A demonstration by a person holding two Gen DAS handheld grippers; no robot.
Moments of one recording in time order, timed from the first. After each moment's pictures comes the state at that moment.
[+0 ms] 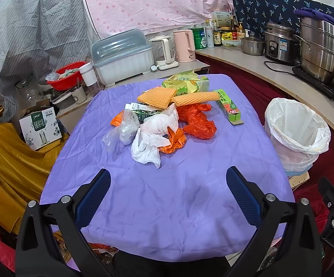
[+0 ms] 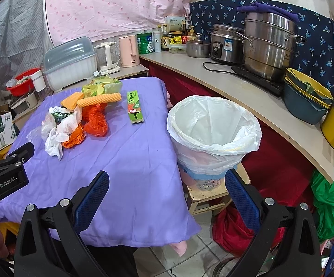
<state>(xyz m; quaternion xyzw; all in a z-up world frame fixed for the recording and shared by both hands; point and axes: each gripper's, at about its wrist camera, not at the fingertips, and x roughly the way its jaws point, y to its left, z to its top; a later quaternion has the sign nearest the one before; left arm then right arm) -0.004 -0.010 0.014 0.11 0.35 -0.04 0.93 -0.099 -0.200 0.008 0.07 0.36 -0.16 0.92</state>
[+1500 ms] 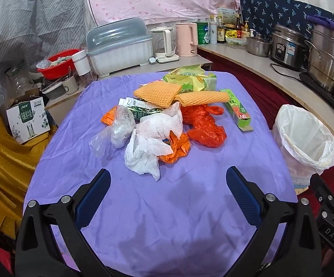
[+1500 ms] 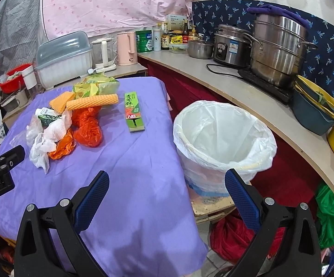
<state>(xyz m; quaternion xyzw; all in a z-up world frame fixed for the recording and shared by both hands) 0.058 0.011 -0.018 0.07 0.37 -0.05 0.93 -0.027 -0.191 -0.018 0.05 0.36 -0.17 0.92</state>
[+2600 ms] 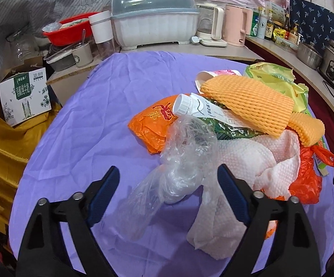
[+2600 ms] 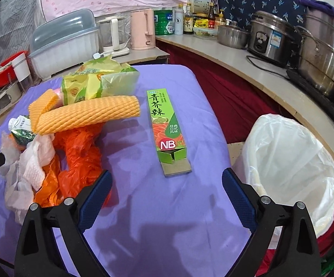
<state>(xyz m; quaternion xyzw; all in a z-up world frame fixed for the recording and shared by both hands) 0.230 0.109 -0.088 0.00 0.42 0.00 0.91 0.160 -0.178 -0.082 0.05 0.40 -0.13 0.90</state>
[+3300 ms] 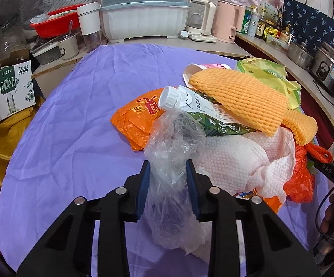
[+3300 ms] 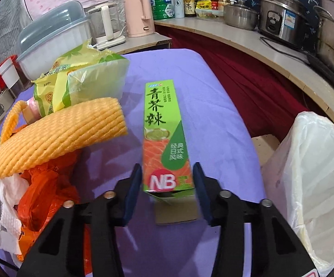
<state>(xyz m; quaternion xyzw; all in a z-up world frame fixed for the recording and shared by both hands) 0.237 0.108 -0.096 -0.02 0.43 -0.04 0.90 0.230 -0.197 -0.119 0.09 0.44 -0.11 0.89</state>
